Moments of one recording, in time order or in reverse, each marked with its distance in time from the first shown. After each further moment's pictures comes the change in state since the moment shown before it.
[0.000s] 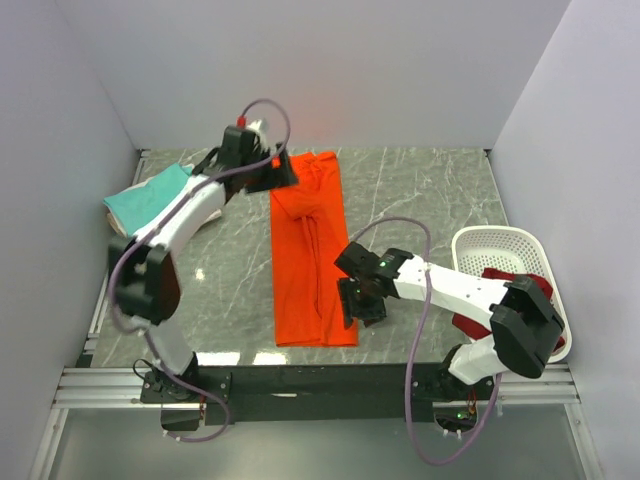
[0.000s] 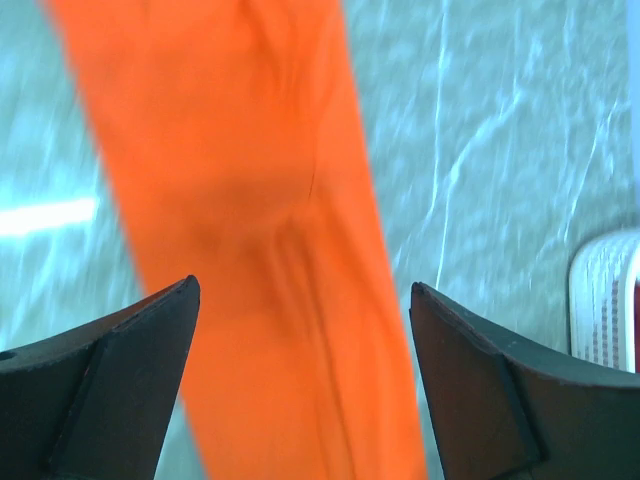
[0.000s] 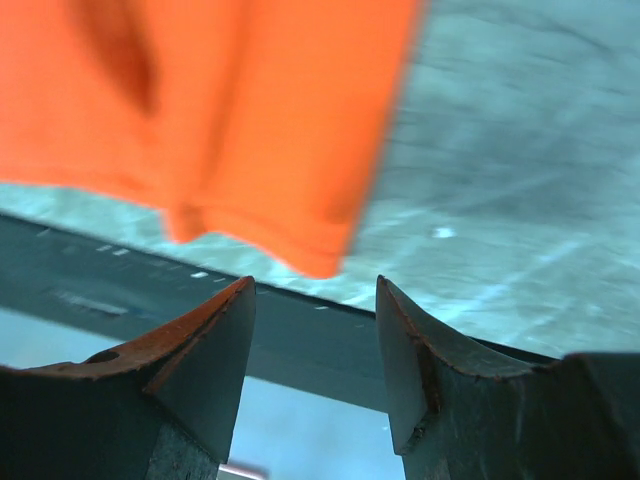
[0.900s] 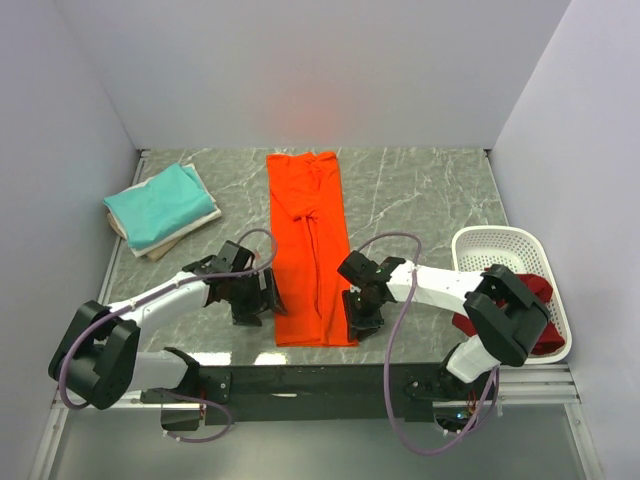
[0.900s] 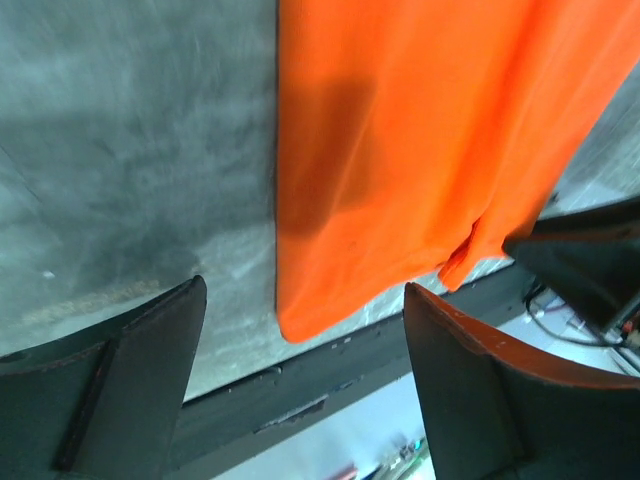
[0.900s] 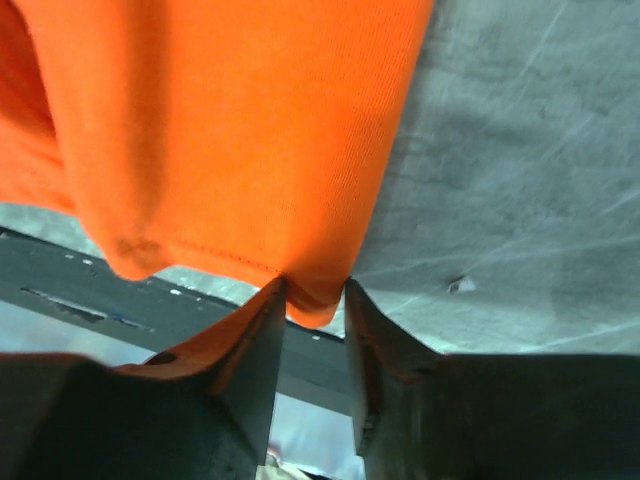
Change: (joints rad) left arm -0.144 -0.602 -1.062 -0.033 0.164 -0.314; right arm -0.075 0.072 -0.161 0.166 -0.156 -0.012
